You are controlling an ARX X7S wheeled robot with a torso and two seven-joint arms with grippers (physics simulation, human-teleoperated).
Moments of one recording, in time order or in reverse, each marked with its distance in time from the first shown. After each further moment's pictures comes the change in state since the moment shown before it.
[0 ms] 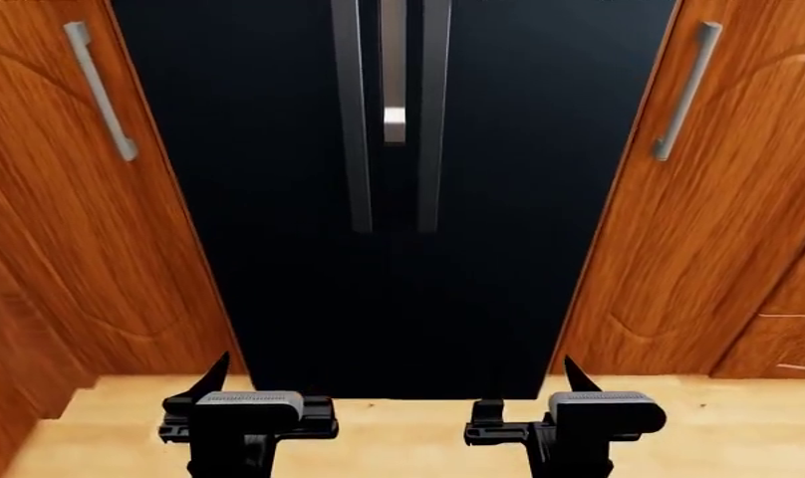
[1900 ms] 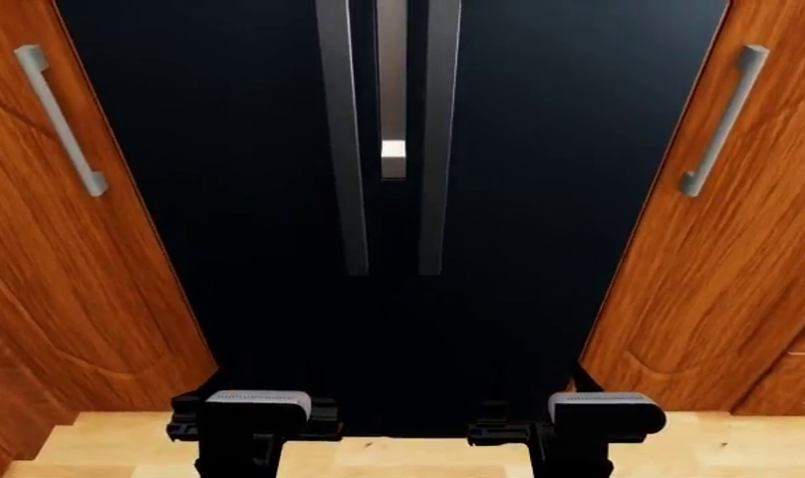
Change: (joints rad) left arm -0.005 0.028 -0.018 -0.007 0.032 -0.022 0.040; right arm -0.004 -0.026 0.031 -0.003 -0.061 0.014 -0.002
